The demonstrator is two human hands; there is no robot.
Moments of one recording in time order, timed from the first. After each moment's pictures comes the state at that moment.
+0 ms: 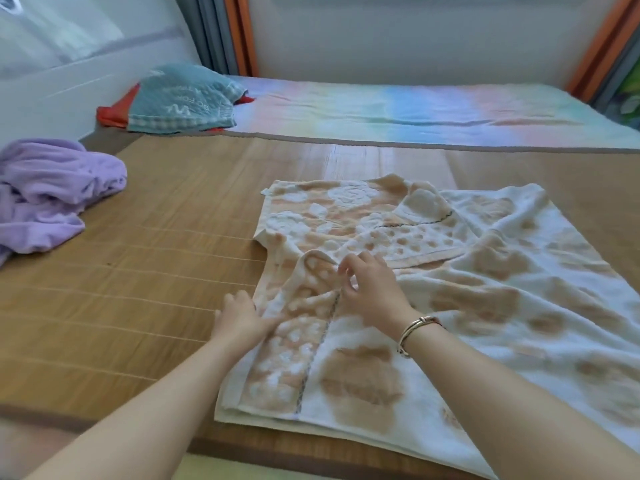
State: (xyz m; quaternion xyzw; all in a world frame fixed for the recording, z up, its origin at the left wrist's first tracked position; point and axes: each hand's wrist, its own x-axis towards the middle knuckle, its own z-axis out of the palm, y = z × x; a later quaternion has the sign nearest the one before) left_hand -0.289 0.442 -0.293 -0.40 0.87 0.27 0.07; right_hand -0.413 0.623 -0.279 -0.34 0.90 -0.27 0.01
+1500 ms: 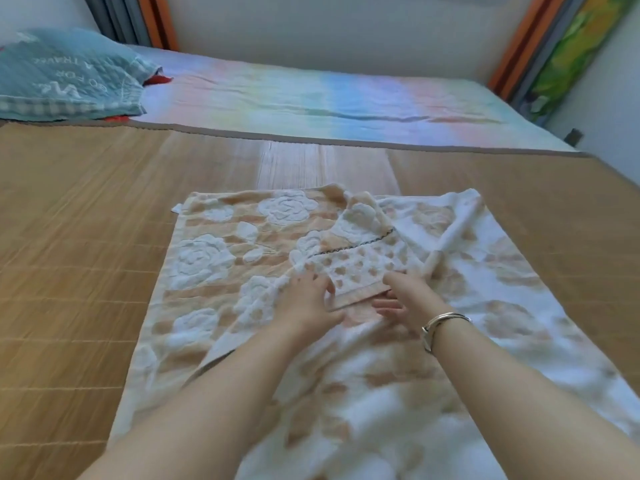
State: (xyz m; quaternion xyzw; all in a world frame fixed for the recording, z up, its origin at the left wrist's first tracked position) left_hand -0.457 0.538 -0.290 -0.07 0.95 0.29 0.05; right_hand -0.530 0.694 -0.270 0.19 0.75 -0.59 0.24
